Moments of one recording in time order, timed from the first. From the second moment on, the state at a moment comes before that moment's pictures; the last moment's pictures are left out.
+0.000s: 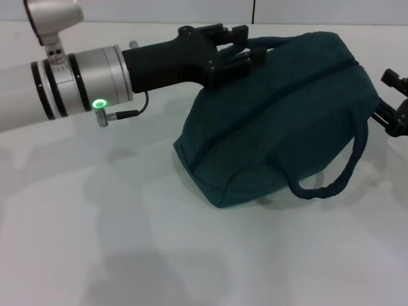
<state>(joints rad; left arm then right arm) -0.60 -2.09 1.18 0.65 1.37 1.30 -1.34 0.39 2.01 -1.30 -0.26 -0.72 -1.28 0.72</state>
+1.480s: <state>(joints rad) -0.38 -2.08 1.18 0.40 1.17 1.77 -0.64 0.47 1.92 -1.30 -0.37 -1.10 -1.85 0.92</state>
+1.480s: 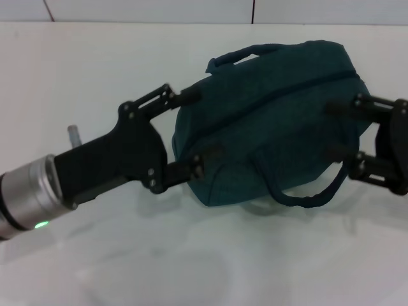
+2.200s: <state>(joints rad) -0.34 -2.06 1.18 0.40 1.26 1.79 -0.54 0.47 1.99 -1.30 -0.38 -1.16 -1.77 0.90</state>
